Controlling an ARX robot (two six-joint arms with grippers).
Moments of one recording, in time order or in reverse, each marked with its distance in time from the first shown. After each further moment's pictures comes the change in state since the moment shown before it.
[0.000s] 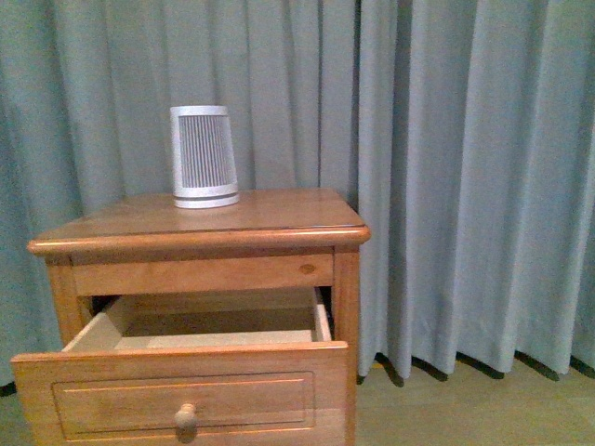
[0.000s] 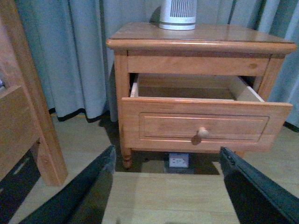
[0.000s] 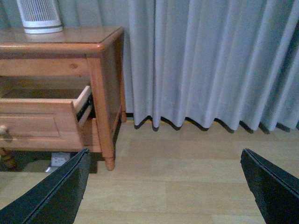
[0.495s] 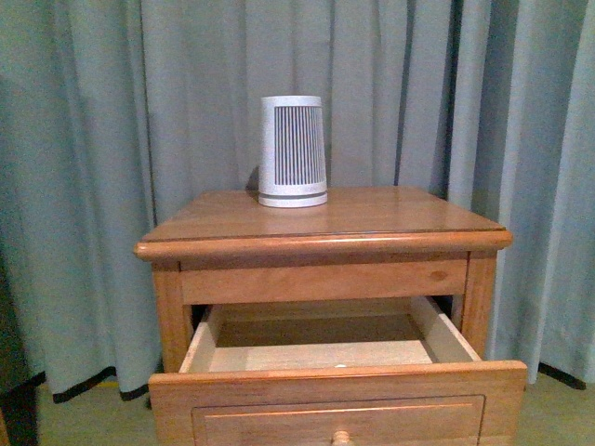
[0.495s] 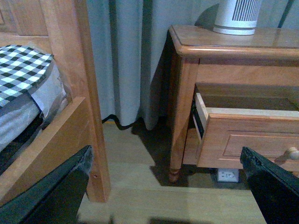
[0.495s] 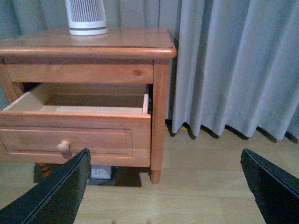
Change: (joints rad) left arm 0.000 -0.002 0.000 -0.001 -0.004 0.003; right arm 0.000 0.000 0.000 0.000 -0.006 0.000
